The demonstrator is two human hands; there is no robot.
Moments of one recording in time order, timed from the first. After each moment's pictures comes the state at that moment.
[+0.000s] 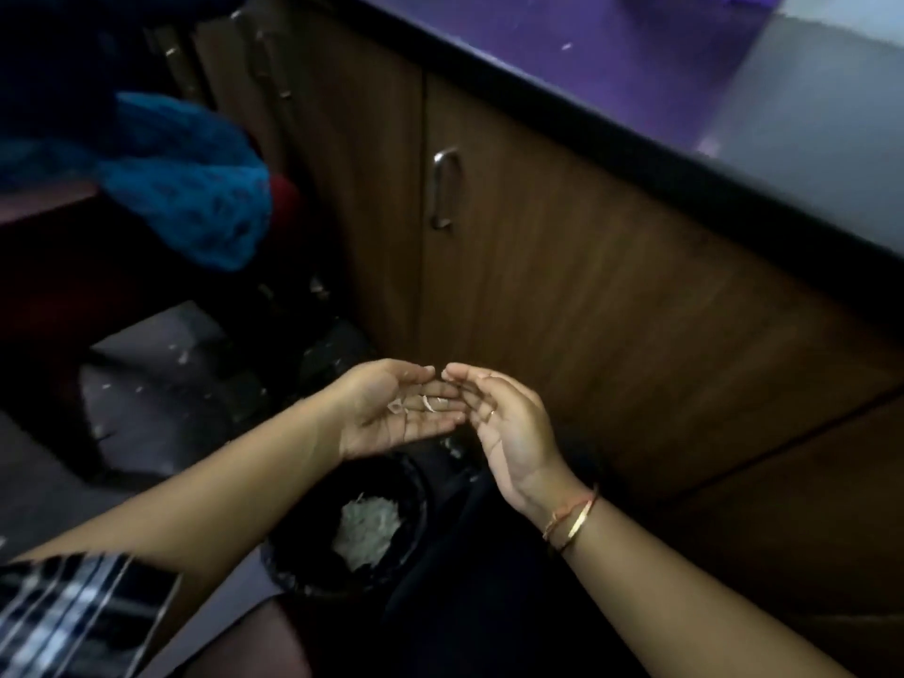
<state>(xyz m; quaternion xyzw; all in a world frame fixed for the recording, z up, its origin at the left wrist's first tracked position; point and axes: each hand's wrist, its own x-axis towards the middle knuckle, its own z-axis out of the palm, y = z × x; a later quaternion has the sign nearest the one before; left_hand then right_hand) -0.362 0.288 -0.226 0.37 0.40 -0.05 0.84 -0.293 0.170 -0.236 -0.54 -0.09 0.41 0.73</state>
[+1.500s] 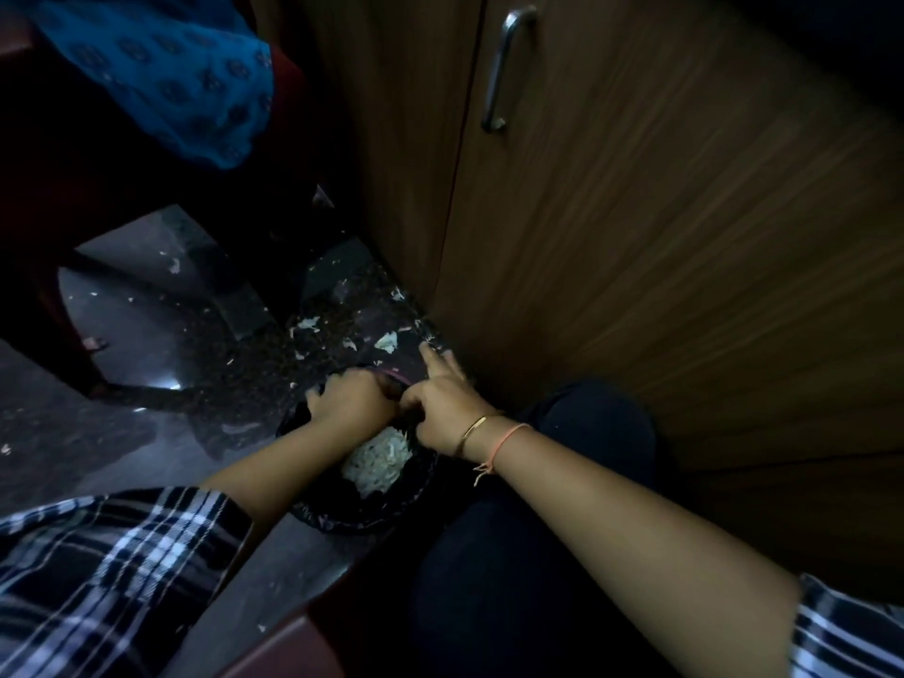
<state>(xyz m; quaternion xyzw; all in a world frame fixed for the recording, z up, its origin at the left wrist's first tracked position) -0.387 0.322 -0.348 0.78 0.48 -0.19 0.34 -0.303 0.231 -0.317 -0.80 -0.47 0.37 0.09</state>
